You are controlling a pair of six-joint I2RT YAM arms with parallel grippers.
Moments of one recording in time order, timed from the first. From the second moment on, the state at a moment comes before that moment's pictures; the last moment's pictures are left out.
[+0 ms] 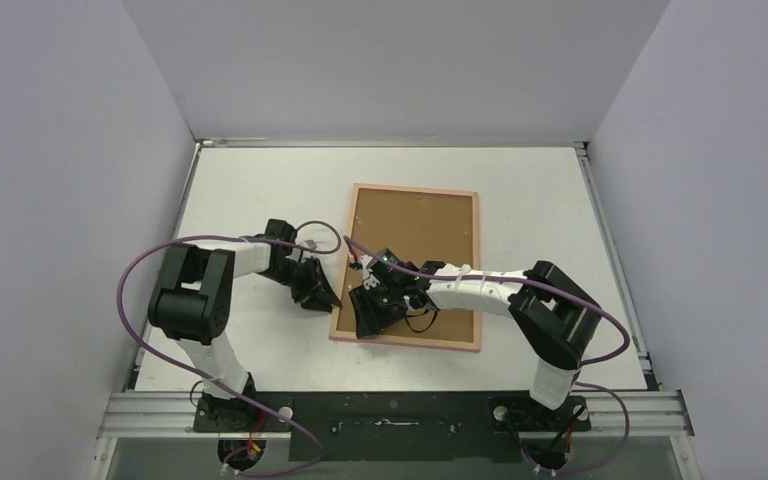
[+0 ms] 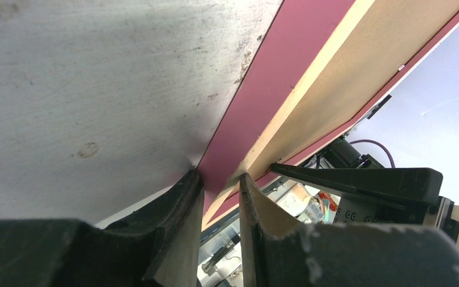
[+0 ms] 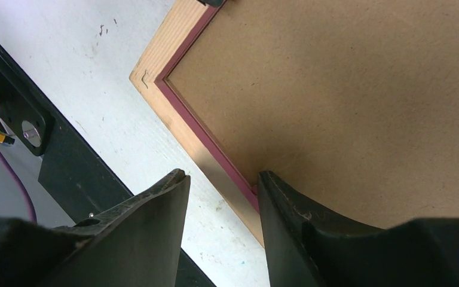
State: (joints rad) left arm -0.20 1.78 0.87 -0.49 0.69 -0.58; right arm 0.95 1.77 1.05 -0.29 -0.32 0.45
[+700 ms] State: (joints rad) left arm -0.20 1.79 0.87 -0.49 0.70 -0.58; right arm 0.96 1.78 1.10 -0.41 -0.34 0.35
